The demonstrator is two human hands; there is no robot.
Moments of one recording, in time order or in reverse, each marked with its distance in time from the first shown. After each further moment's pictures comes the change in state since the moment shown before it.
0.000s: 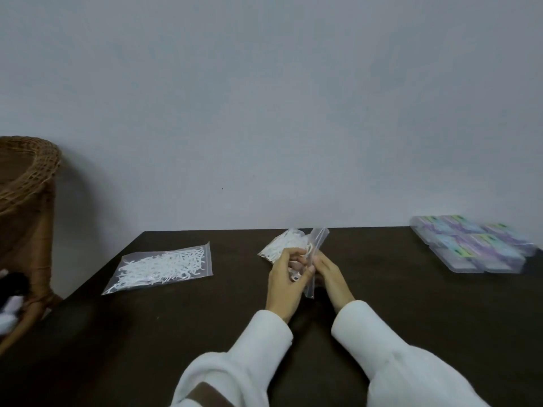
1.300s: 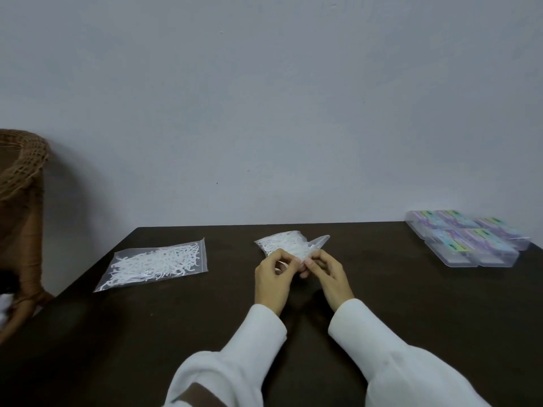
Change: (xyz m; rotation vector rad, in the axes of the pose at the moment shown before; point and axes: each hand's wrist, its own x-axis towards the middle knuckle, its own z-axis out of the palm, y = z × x) left_hand -0.002 0.007 -0.009 0.022 0.096 -0.075; right_hand -0.006 0.010 -0.006 -0.103 0.056 -0.152
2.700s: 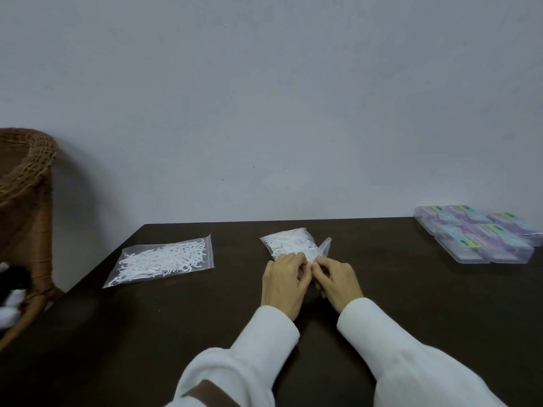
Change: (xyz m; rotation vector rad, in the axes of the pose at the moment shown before) left_hand -0.007 -0.006 0.004 0.696 0.036 0.418; right_hand -0.002 -0.002 -0.002 -0.642 -0.028 -0.001
